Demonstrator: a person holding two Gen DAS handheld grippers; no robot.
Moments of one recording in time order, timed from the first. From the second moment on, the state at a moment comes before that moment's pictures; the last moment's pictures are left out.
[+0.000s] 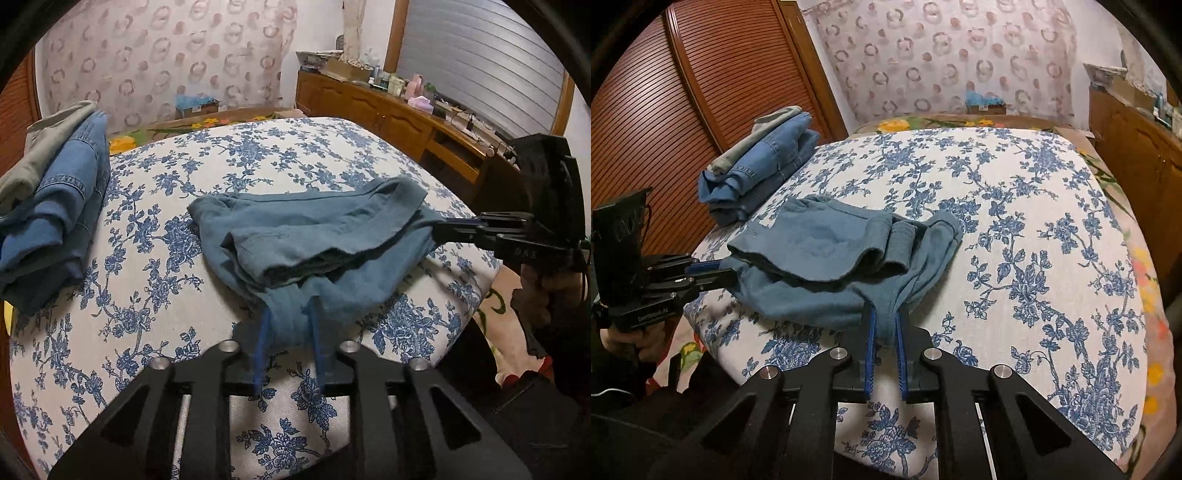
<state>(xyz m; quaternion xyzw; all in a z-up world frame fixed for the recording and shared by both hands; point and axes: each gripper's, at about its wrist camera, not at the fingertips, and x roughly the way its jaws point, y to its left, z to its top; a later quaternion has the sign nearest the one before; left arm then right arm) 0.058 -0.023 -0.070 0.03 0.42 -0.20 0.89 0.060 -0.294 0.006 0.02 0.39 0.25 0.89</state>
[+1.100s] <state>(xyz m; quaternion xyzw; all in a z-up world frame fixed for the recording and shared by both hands) 0.148 -0.022 -0.083 0.05 0.43 -0.15 0.89 0.071 -0.268 0.005 -0.06 0.37 0.25 0.89</state>
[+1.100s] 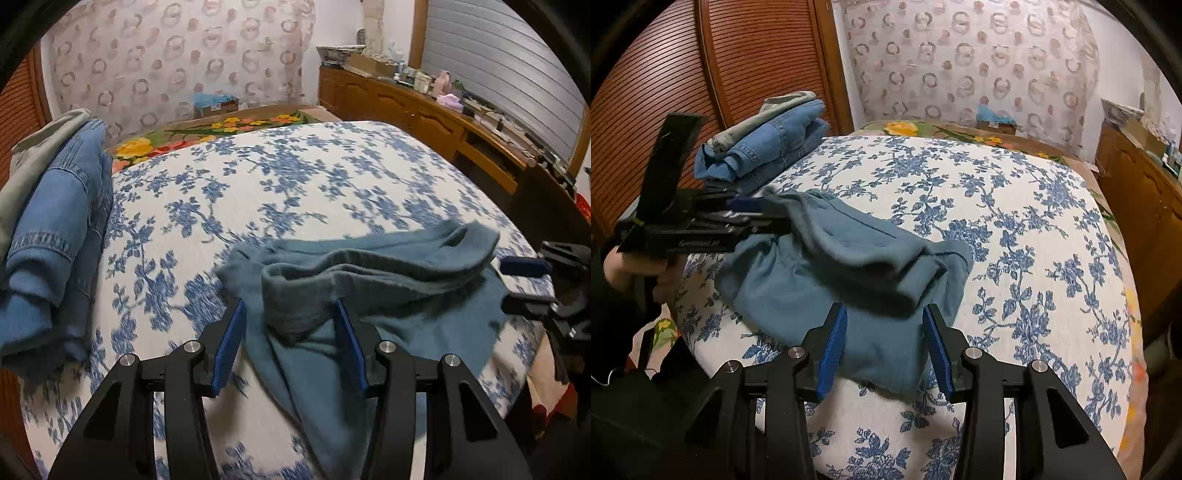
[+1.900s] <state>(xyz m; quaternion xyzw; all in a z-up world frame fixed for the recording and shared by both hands) 0.143 -0.008 -0.077 0.02 0.41 -0.14 0.90 0.162 -0.258 -0.013 -0.06 0.40 0.18 0.90</state>
